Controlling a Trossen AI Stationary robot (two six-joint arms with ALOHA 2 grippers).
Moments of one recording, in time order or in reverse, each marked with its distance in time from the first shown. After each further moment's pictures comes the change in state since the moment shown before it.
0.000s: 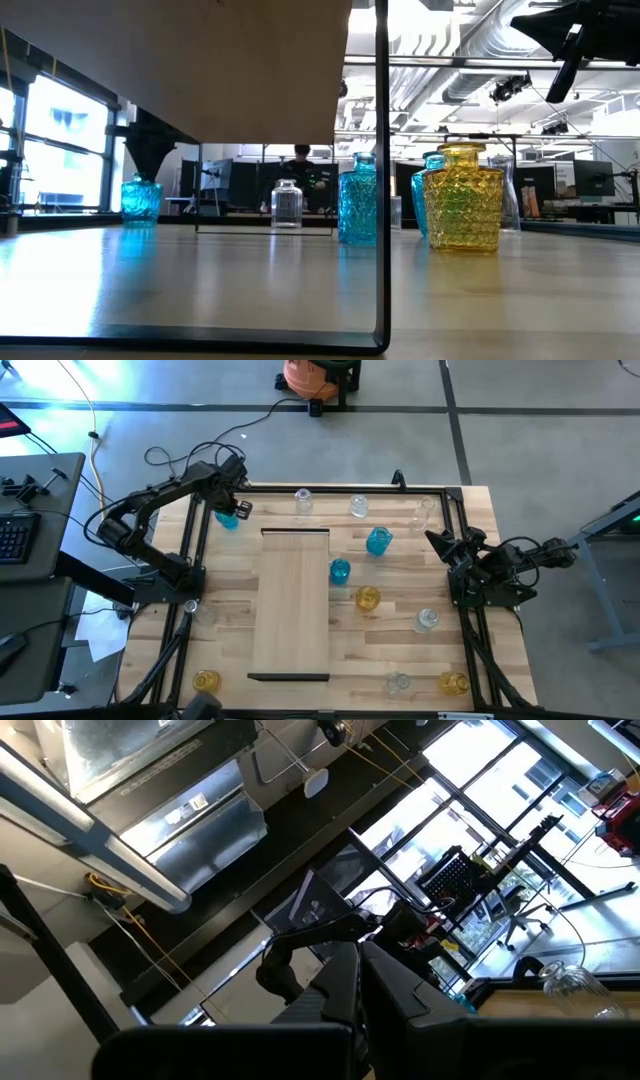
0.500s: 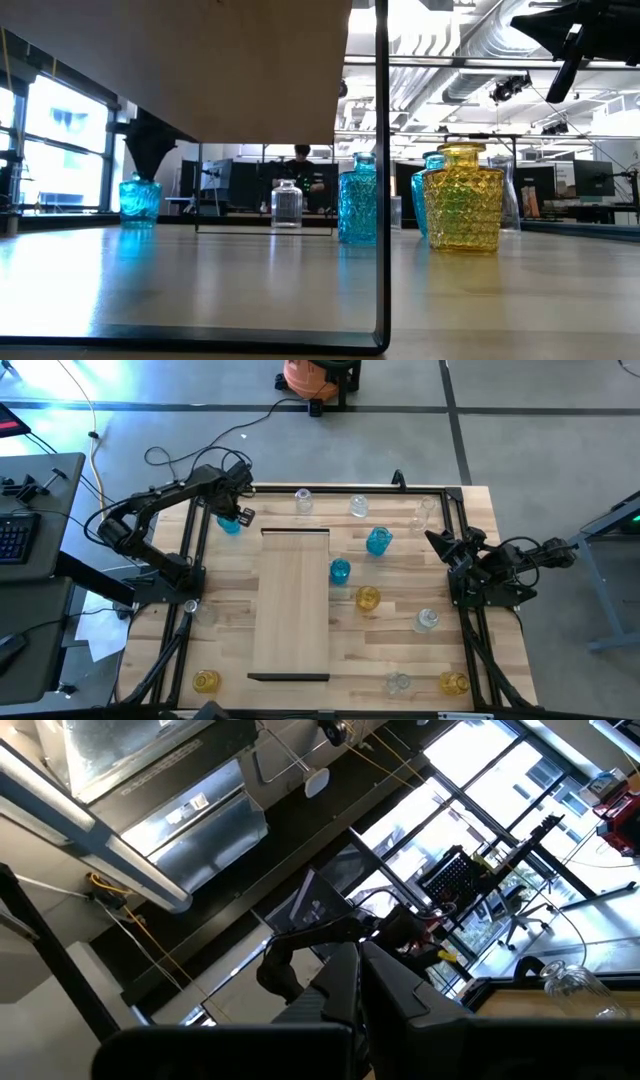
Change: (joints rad) left arm -0.082 -0.008 0.000 -0.059 0.005 -0.026; right arm 0.000 0.000 0.000 0.000 -0.002 0.000
